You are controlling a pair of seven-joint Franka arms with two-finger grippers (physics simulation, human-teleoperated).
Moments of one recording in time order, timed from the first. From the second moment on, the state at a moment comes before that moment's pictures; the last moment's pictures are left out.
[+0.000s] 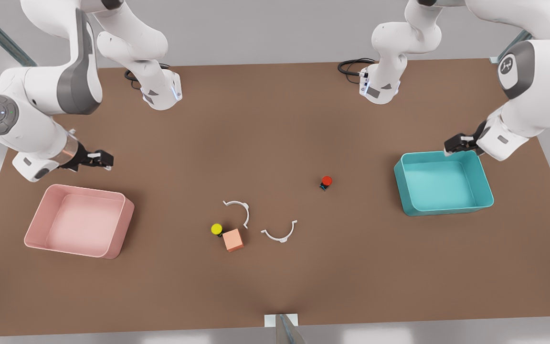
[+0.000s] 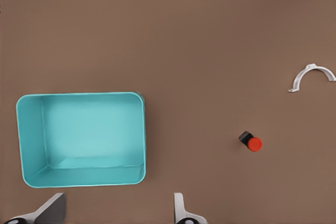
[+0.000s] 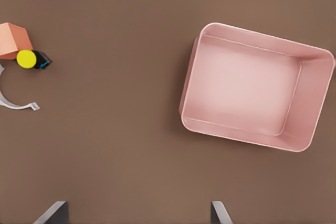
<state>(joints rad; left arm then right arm) -0.07 0.13 0.06 -1.39 -0.04 1.43 -0.02 -0.02 0.11 0.08 -1.52 -0.06 1.50 0.02</state>
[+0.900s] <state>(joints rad) -0.61 0.42 0.06 -1.99 -0.09 2.30 -0.16 0.14 0.69 0.23 -1.51 -0.09 2.17 -0.26</state>
